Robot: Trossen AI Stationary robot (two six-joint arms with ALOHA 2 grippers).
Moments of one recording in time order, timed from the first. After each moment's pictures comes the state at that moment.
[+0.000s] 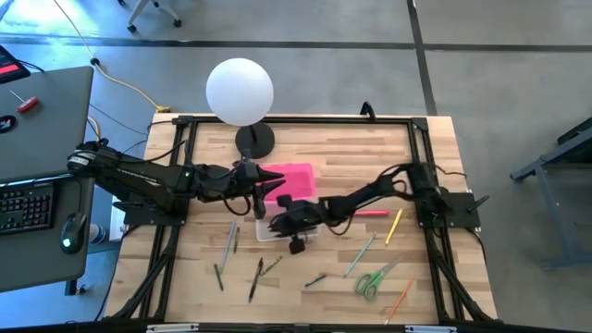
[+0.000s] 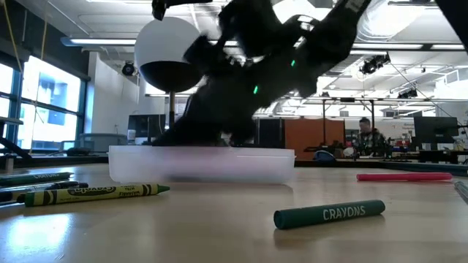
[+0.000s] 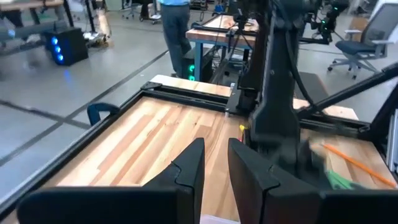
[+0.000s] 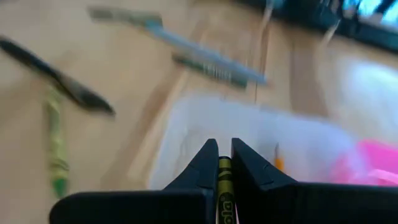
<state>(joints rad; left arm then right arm) -0.20 1.16 0.90 0.05 -0.49 -0.16 0.13 2.14 1.20 0.45 -0.03 -0.22</state>
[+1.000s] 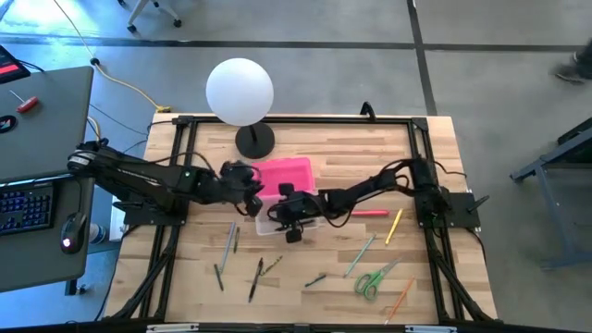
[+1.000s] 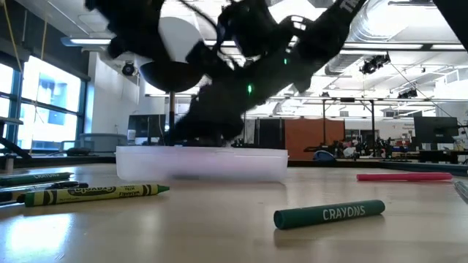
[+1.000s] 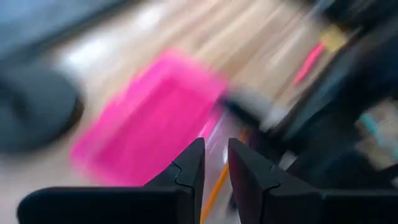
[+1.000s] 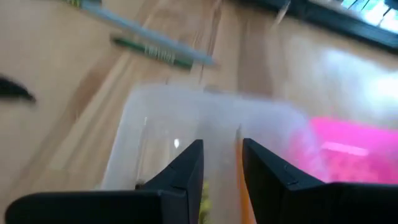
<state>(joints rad) -0.20 1.17 0.90 -0.57 -0.54 -0.75 0.08 2.09 1.20 0.40 0.06 -0.24</state>
